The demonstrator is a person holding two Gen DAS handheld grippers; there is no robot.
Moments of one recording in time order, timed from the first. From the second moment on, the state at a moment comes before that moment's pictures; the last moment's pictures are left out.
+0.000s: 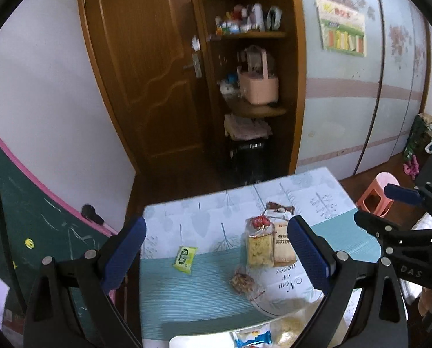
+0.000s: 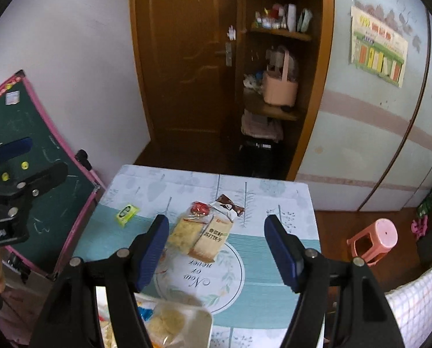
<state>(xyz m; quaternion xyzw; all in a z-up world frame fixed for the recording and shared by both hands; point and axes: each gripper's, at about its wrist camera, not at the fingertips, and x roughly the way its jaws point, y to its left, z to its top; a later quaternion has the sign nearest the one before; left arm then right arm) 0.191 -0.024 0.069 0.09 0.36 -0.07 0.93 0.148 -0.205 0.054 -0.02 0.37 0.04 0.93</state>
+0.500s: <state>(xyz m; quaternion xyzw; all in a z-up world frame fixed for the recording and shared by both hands) 0.278 -0.011 -0.156 0.00 0.60 -0.02 0.80 0.251 -0.230 -0.093 0.04 0.53 0.03 0.85</state>
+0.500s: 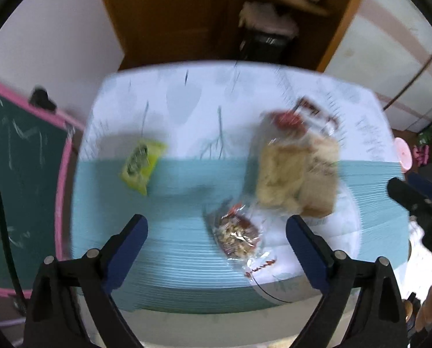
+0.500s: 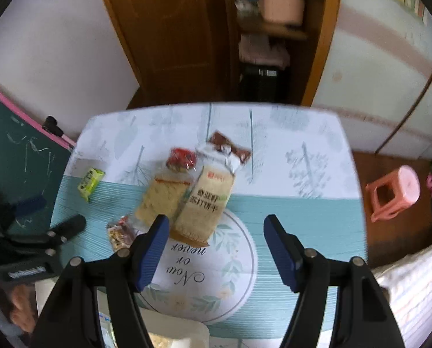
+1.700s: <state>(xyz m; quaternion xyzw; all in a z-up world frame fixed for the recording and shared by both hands) 0.300 -0.028 -0.261 -0.01 0.69 -0.01 0.72 0.314 -0.190 -0.213 0.02 0.63 0.02 0.78</state>
